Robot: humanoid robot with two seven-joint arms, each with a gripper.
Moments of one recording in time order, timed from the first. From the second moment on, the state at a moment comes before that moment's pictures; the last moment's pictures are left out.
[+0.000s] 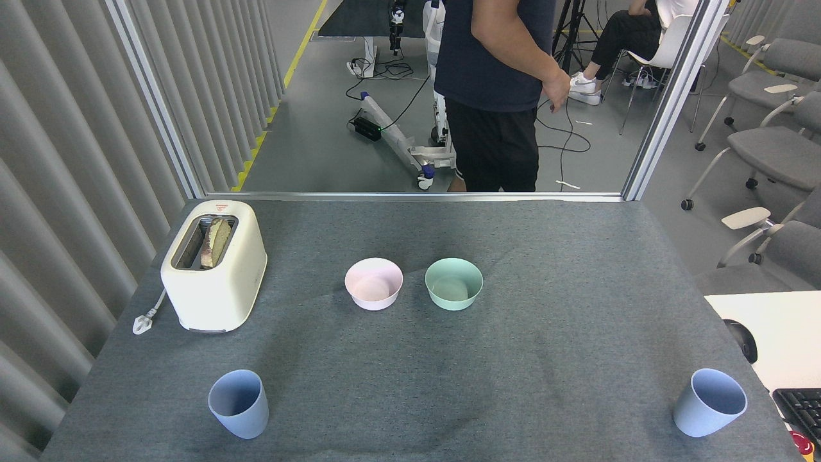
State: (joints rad) left arm 0.46 0.10 0.01 -1.54 -1.43 -0.06 0.50; right arm 0.41 0.07 -0.07 -1.53 1.46 -0.19 -0.47
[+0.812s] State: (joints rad) left arm 0.34 0.06 -0.08 -1.46 -1.43 -0.01 0.48; right arm 0.41 0.07 -0.07 -1.52 1.46 -0.18 -0.47
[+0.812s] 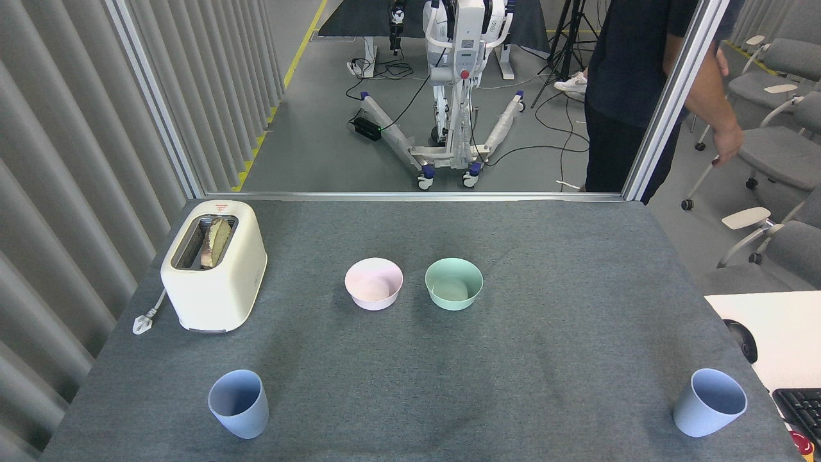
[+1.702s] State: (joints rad) left arm 0.05 0.08 -0.09 -1.14 -1.42 0.08 0.45; right arm 0.42 0.06 -0.07 -1.50 1.46 -0.18 -0.47
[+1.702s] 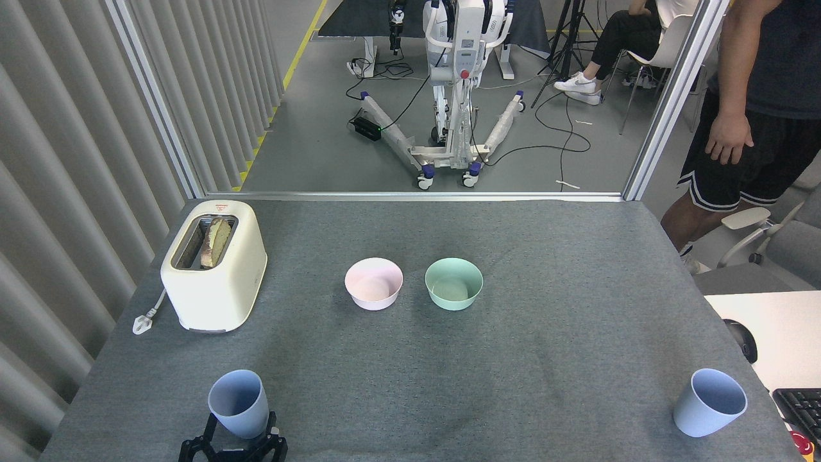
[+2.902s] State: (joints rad) left arm 0.02 0.09 -0.29 -1.24 -1.52 0.07 0.45; right arm 0.42 0.07 -0.06 -1.50 1.46 -0.18 -0.47
